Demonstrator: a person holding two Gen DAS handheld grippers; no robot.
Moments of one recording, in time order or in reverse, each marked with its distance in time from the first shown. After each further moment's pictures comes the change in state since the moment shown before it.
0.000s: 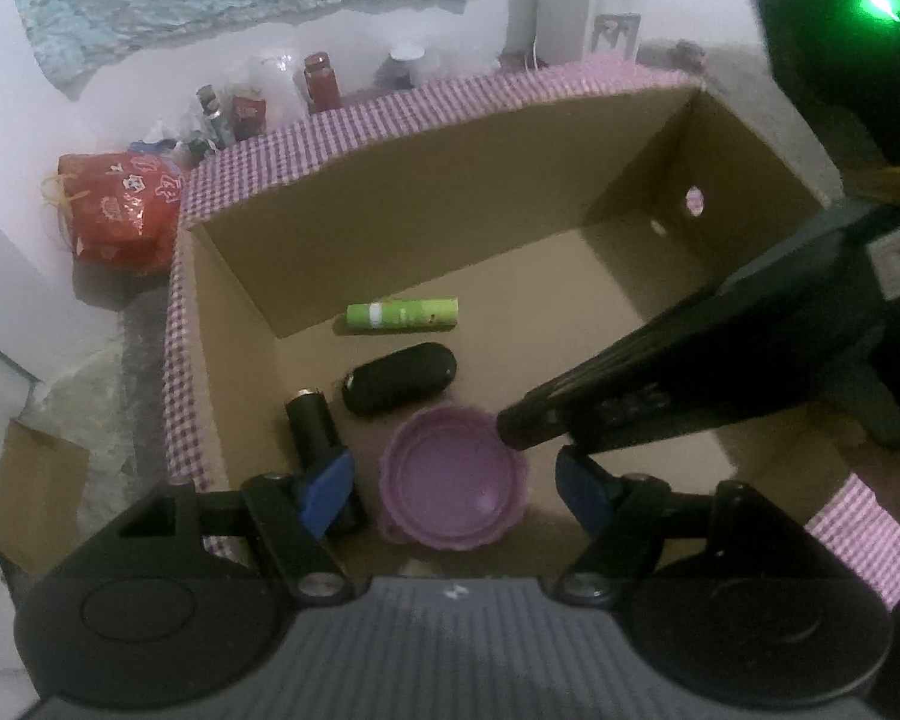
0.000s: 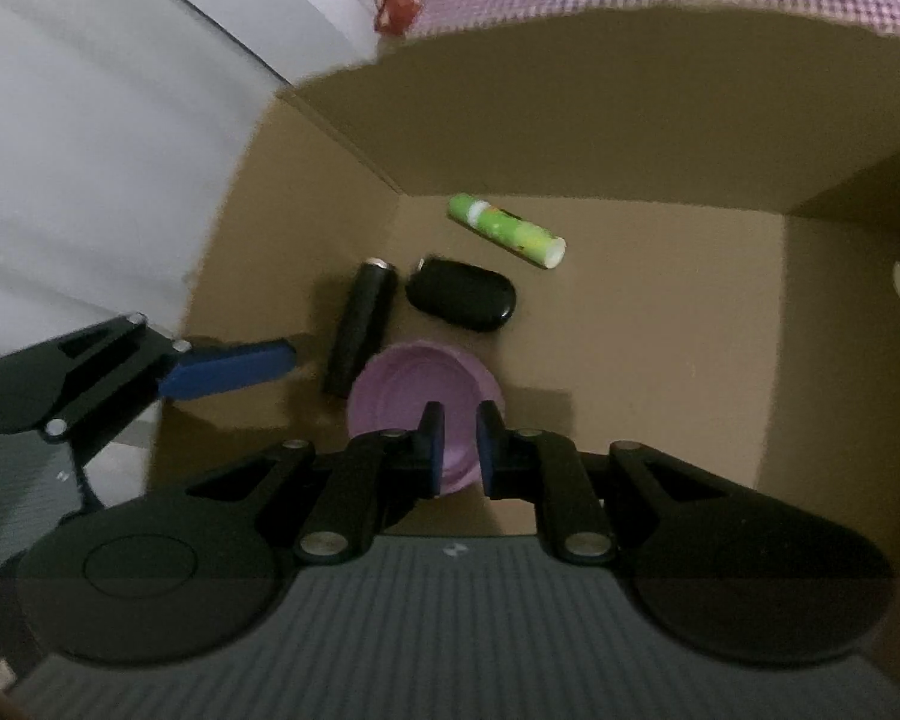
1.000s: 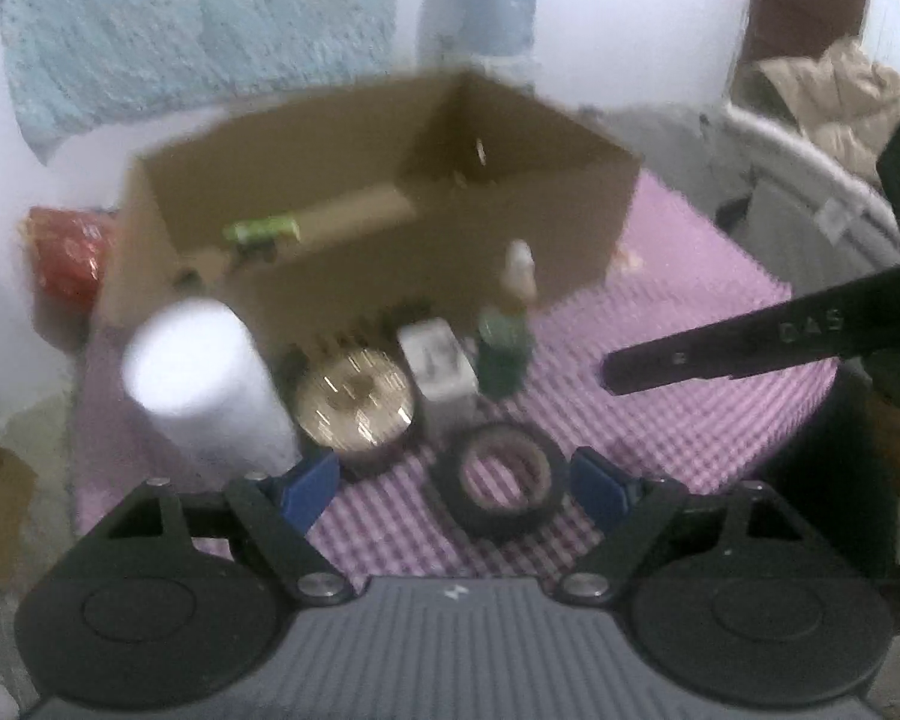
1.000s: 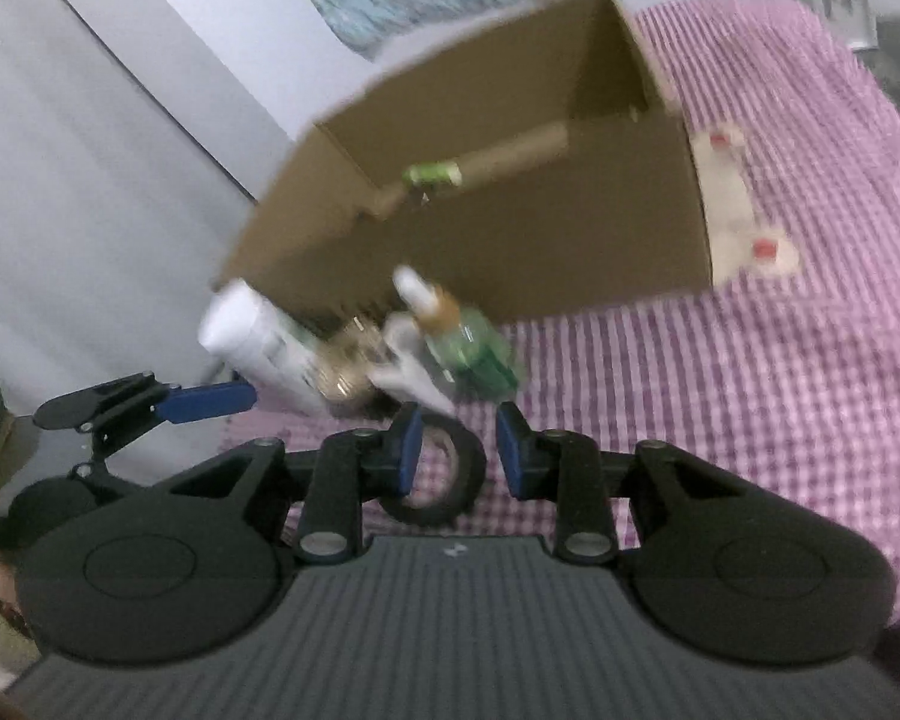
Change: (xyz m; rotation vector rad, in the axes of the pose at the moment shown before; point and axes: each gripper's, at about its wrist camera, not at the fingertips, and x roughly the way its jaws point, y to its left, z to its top) left arm -0.049 -0.101 -0.165 0.085 -0.204 -0.098; right arm -0.093 -0.020 -0.258 0.110 -0.399 -0.039
